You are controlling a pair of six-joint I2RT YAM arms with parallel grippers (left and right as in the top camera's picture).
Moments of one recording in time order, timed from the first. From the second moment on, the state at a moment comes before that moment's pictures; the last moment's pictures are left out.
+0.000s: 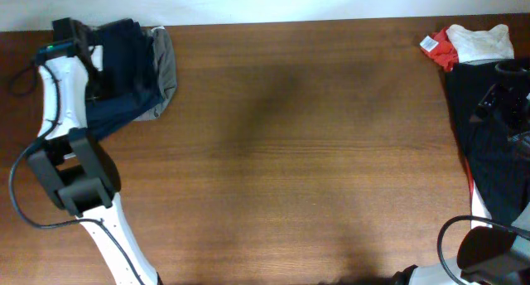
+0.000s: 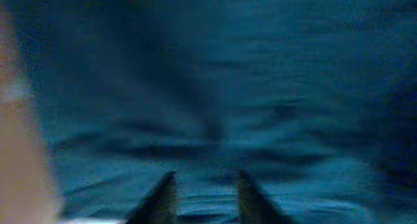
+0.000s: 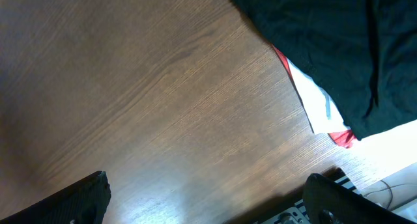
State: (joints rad) left arm 0.29 2.37 2.17 -1.08 -0.13 0.10; right arm -0.54 1.70 2.00 -1.69 -0.10 0.20
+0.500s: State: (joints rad) left arm 0.36 2.12 2.14 -1.28 0.03 0.03; right arm -0.54 1.70 2.00 -1.69 -0.10 0.20
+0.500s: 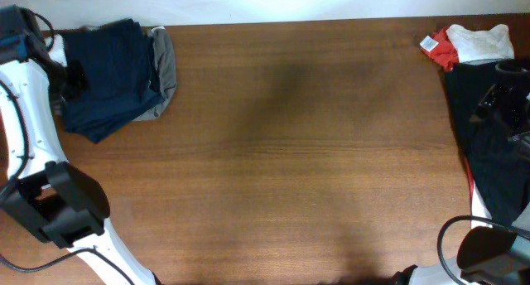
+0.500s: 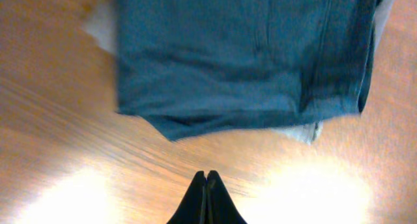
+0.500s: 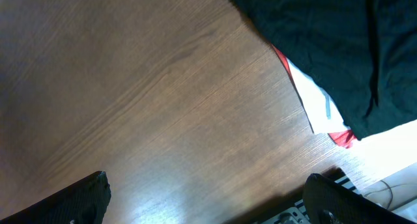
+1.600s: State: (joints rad) left arm 0.36 2.21 1.63 -0.69 0.17 -0.02; right arm -0.54 1.70 2.00 -1.69 -0.10 0.20
